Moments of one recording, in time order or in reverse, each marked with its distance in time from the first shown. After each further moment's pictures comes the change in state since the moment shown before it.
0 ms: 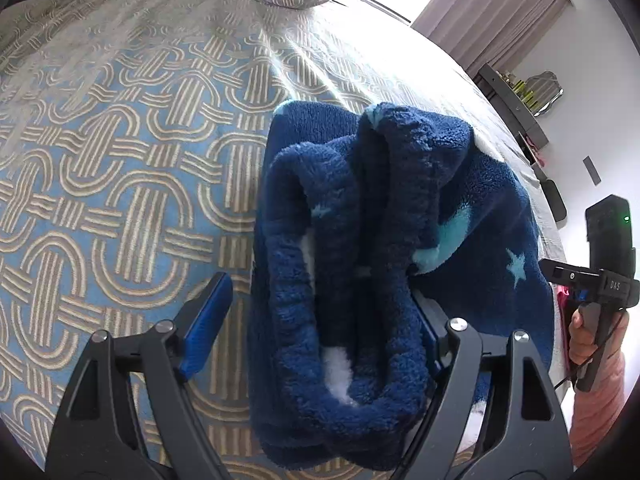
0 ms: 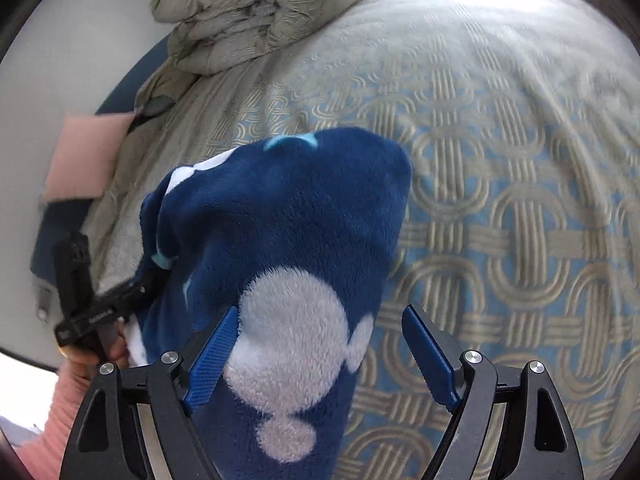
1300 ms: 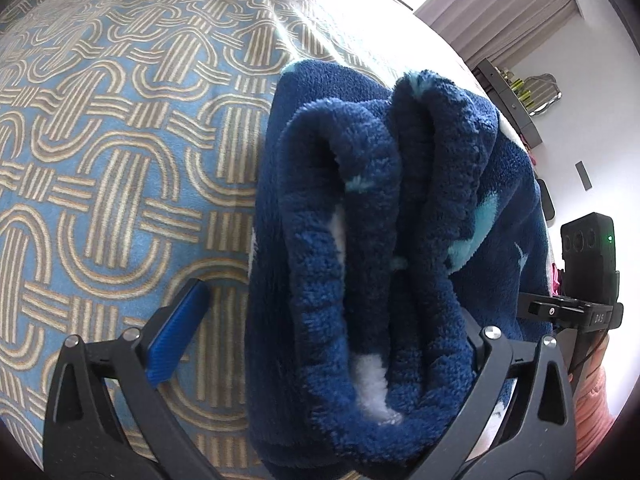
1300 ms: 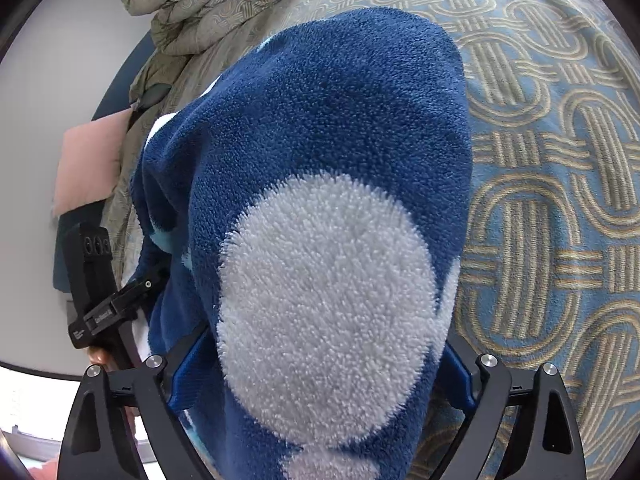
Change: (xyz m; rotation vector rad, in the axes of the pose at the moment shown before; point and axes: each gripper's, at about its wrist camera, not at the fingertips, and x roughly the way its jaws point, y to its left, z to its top) left arm 0.032 0.020 0.000 -0.039 0.076 -0.064; right arm 0.059 0.029 -0.003 0.065 0.119 0.058
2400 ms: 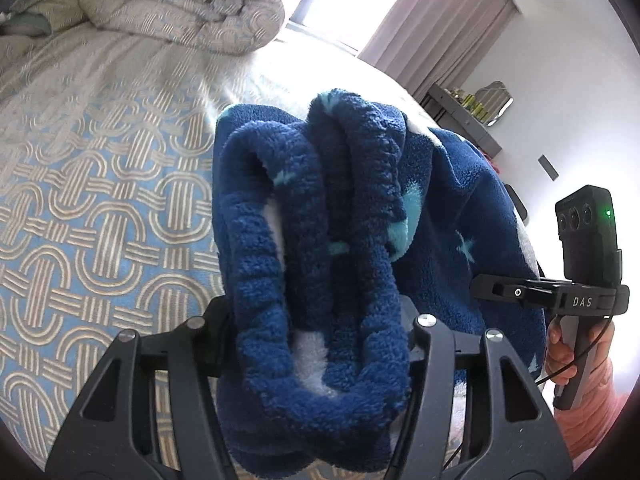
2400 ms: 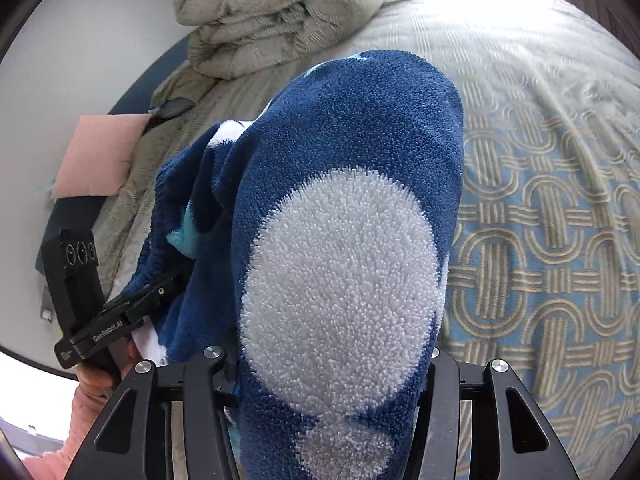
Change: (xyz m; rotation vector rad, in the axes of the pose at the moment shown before) left arm -0.079 -0.072 -0.029 0.153 -0.220 -0.080; right arm -0.040 0.096 -0.014 -0.136 -0.196 -0.103
